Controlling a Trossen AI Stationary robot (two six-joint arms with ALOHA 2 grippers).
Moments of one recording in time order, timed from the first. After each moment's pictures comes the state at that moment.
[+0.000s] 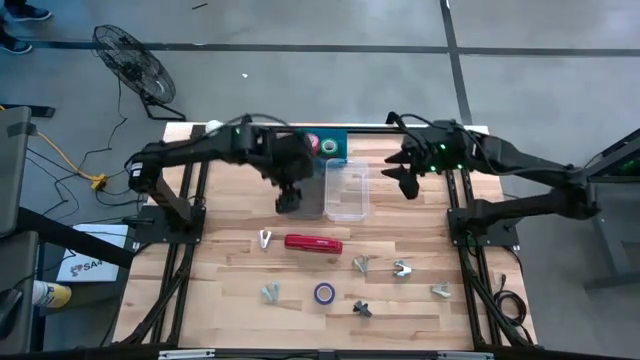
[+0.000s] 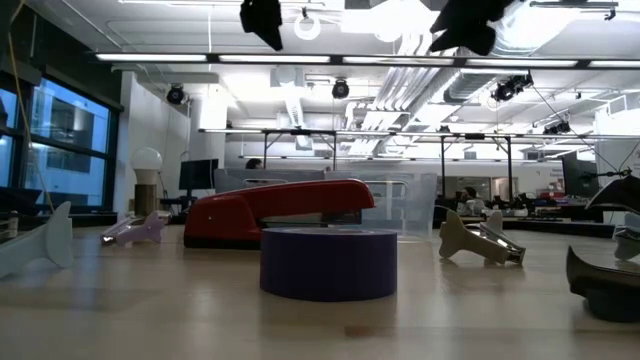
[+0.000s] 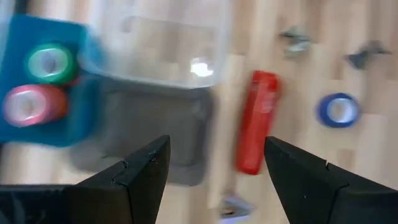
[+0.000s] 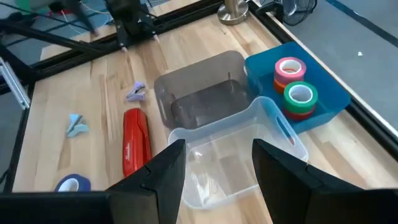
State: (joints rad) left arm 0.10 1.65 1.86 -1.27 0.04 -0.03; right arm -0.30 1.01 1.09 -0.67 -0.09 0.18
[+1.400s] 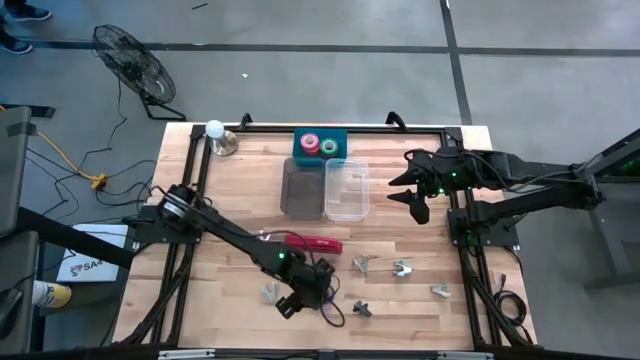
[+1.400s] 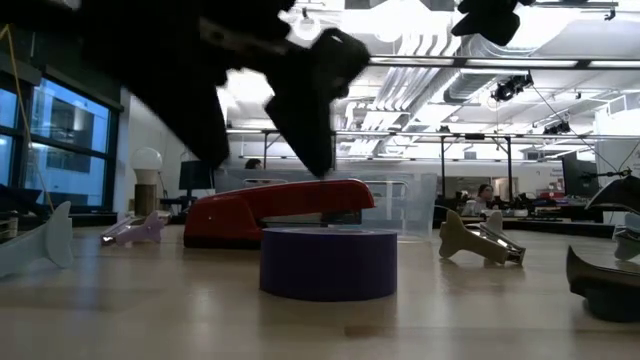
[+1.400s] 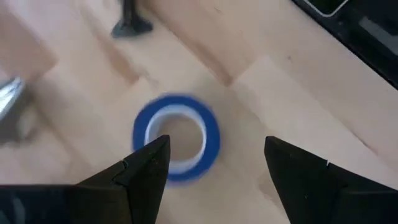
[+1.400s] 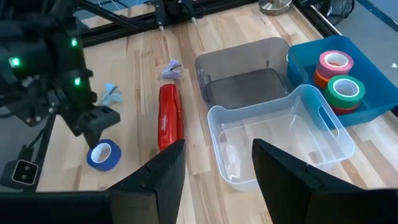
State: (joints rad) left arm -0.43 1.97 1.42 -0.44 0.12 0.33; right arm -0.05 0.91 1.01 -0.67 0.01 0.23
